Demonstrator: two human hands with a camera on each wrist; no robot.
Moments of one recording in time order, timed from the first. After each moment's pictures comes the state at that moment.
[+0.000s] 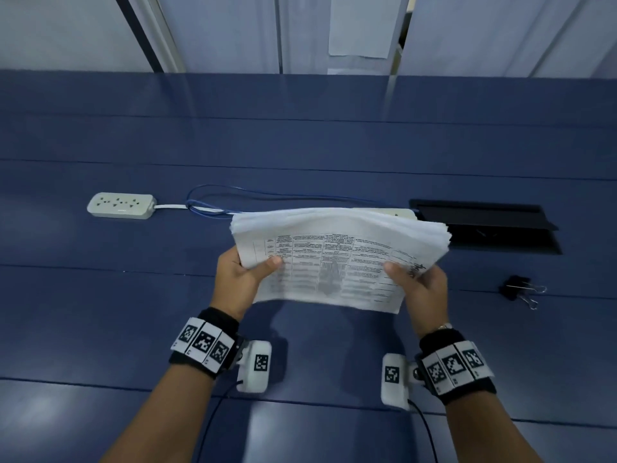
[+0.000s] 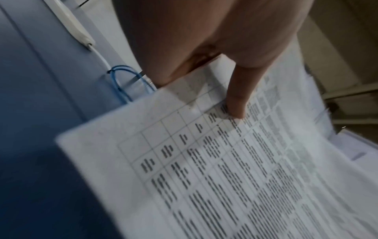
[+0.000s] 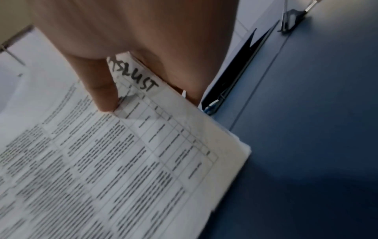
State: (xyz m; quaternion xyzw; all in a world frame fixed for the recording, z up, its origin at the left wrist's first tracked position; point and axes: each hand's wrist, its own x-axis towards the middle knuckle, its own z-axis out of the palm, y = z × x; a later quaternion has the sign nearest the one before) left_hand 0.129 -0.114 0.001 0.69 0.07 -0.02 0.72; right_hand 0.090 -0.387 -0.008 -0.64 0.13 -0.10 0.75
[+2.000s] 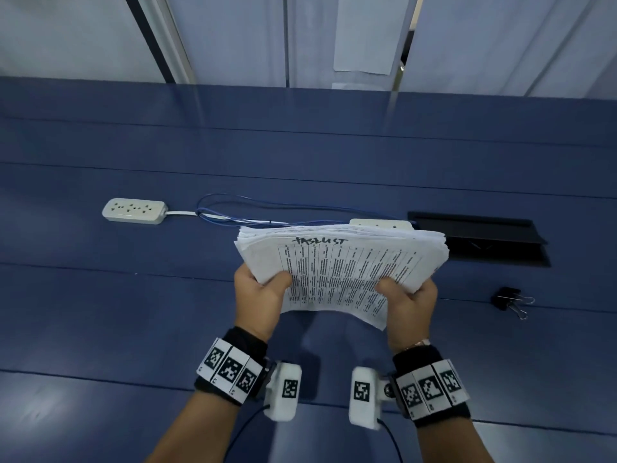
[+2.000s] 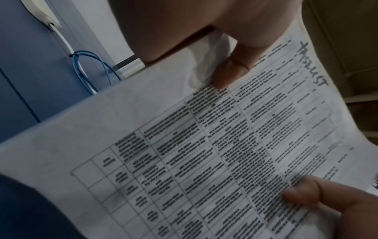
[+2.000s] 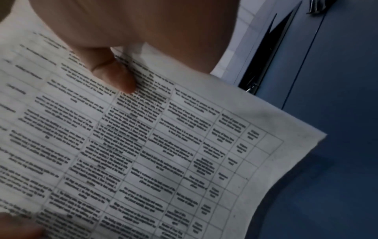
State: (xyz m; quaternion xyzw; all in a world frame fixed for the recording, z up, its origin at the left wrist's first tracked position) left_hand 0.102 -0.151 0.032 0.65 0.09 0.08 0.75; right_hand 0.078 -0.346 0.023 -0.60 0.16 -0.17 0.77
